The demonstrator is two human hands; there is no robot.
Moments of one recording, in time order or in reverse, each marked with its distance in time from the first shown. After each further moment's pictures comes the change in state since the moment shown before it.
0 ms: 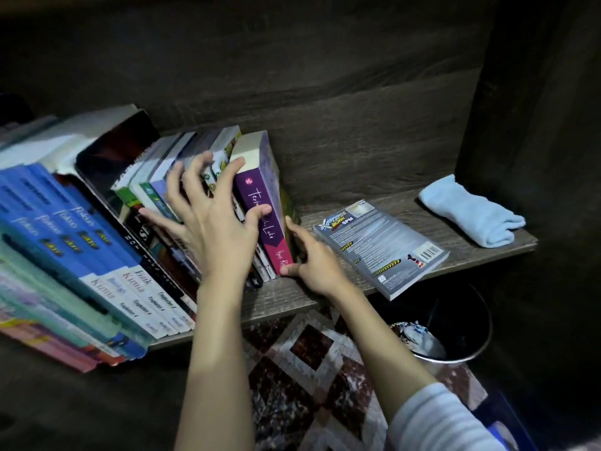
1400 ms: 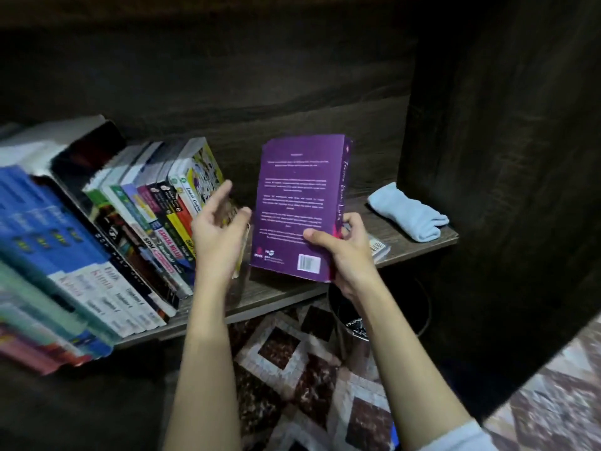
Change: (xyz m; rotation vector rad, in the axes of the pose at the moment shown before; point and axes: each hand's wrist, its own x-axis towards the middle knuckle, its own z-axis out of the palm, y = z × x) left_hand -0.022 0.042 -0.014 -1.016 -0.301 -0.444; right_hand -0.080 -0.029 -0.085 0.945 0.374 0.079
